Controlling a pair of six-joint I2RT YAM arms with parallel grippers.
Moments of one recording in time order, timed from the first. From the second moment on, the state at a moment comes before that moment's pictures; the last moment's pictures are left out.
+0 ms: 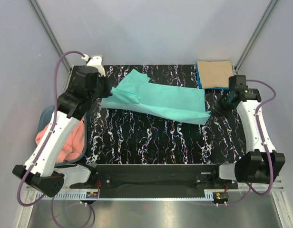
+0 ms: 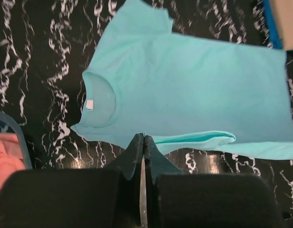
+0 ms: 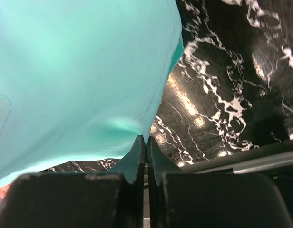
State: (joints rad) left arm -0.43 1.21 1.47 -0.78 -0.18 -0.32; right arm -0.07 1.33 1.27 -1.11 -0.12 0.68
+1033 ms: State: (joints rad) left arm -0.17 1.72 2.30 -0.43 -0.18 -0.13; right arm -0.04 2.07 2.68 -0.93 -0.17 0.73
